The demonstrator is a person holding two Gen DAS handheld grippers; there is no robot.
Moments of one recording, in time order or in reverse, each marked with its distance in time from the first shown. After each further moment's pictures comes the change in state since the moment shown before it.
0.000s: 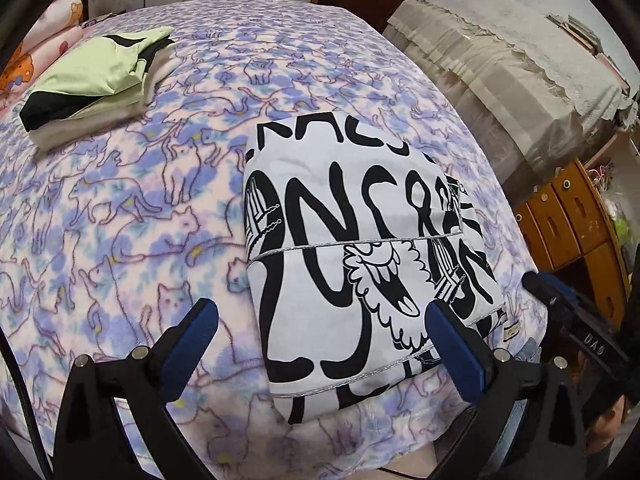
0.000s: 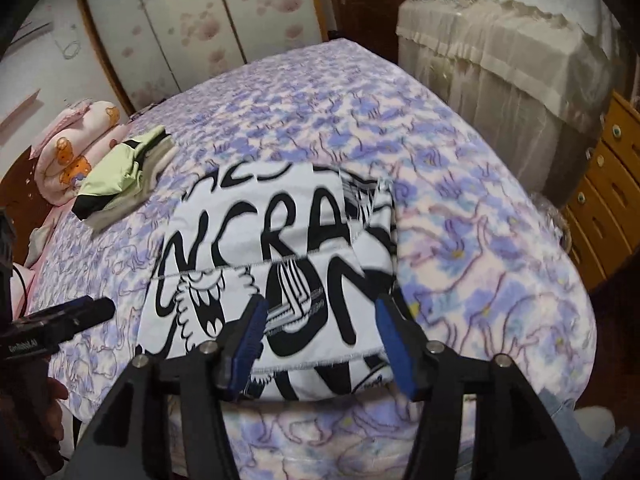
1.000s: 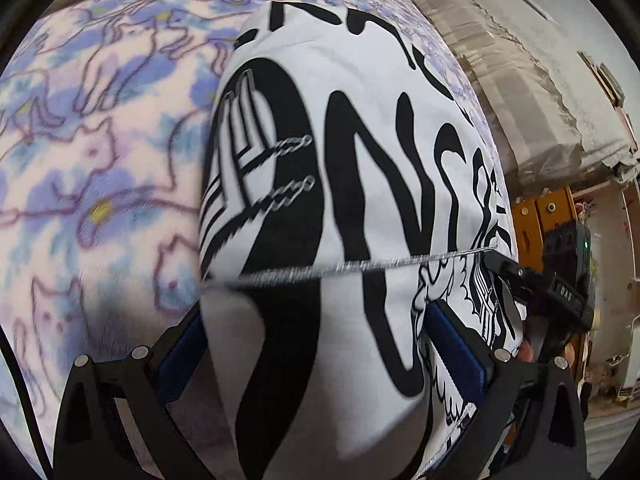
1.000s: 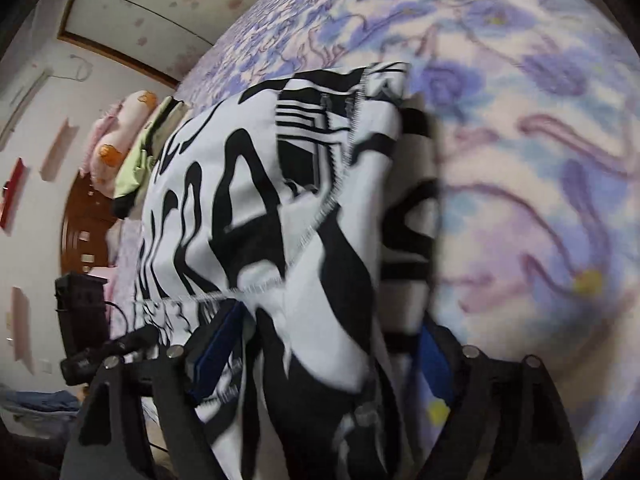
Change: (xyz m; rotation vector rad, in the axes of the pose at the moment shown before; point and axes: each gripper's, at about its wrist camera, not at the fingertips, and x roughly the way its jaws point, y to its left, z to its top) left arm 0.134 0.048 0.004 -0.186 0.178 -0.223; right arm 0.183 -0.087 0.015 0.174 0.363 0.471
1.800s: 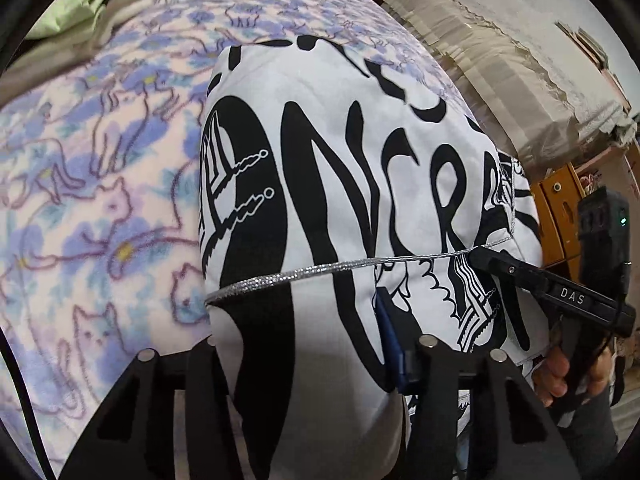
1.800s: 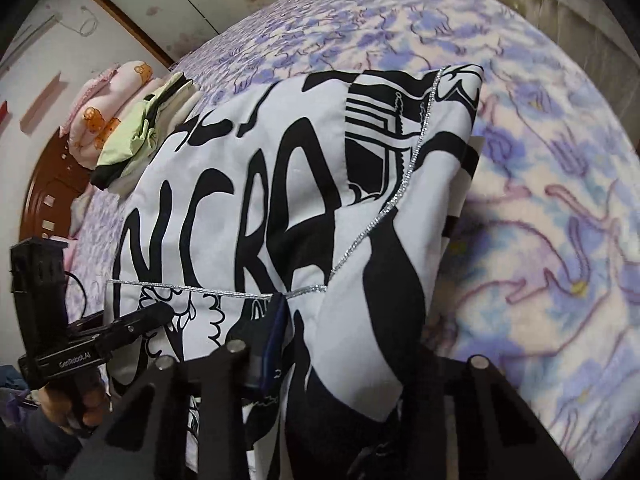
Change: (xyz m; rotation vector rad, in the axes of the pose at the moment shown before) left arm -0.028 -0.035 0.003 0.135 -0.077 0.091; right arm -0.007 0.094 -0.014 -0.154 -0.054 -0.233
